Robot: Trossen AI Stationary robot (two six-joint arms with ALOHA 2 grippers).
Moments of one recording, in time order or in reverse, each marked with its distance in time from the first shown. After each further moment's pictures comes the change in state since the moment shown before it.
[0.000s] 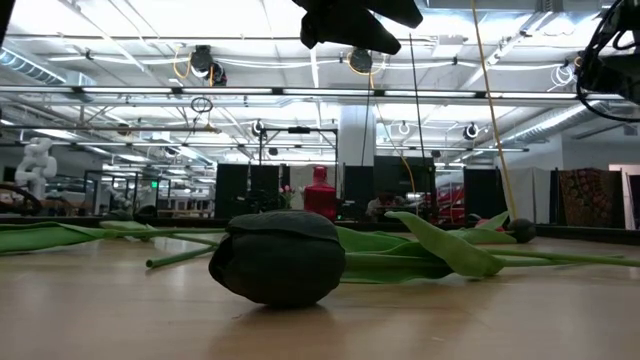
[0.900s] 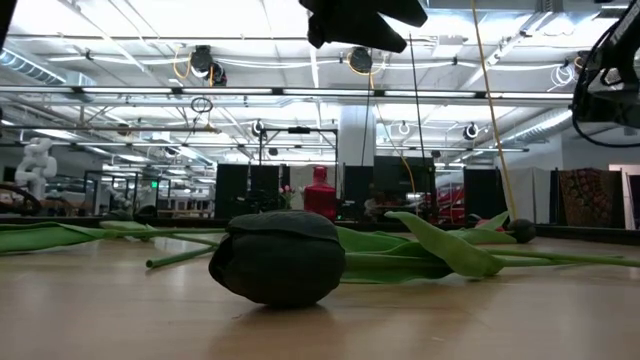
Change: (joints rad) left arm 0.021 0.000 0.000 0.029 0.029 0.068; right arm -0.037 -0.196 -0.004 -0.038 0.782 -0.253
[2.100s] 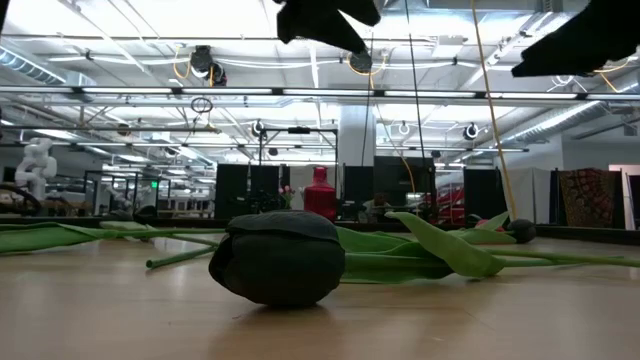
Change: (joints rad) left arm -0.007 -0.090 0.000 -0.220 0.026 -0.119; right arm -0.612 0.270 -0.340 0.208 -0.457 -0.021
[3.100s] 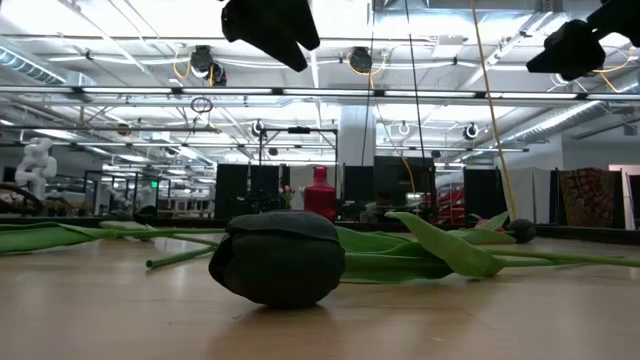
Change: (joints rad) left arm -0.108 -0.002 0.000 -0.253 -0.124 -0.244; right arm -0.085 -0.141 0.001 0.048 -0.520 -0.144
